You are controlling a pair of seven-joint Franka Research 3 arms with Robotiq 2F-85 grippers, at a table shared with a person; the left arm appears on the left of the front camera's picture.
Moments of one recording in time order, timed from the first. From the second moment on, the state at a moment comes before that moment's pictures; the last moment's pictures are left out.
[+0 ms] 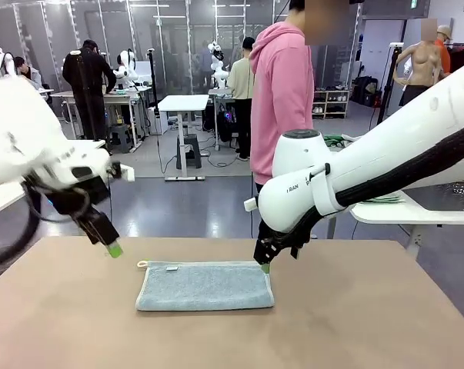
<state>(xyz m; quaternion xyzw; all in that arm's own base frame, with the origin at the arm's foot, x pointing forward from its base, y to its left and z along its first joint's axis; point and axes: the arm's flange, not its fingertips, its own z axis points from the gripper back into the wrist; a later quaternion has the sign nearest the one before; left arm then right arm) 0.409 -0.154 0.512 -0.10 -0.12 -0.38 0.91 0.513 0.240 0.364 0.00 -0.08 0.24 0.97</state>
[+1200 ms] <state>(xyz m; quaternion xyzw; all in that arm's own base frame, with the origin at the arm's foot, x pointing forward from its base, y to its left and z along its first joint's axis) 0.193 -0.039 0.754 -0.08 -0.25 -0.29 0.92 0.526 0.255 0.299 0.05 -0.06 0.05 1.00</state>
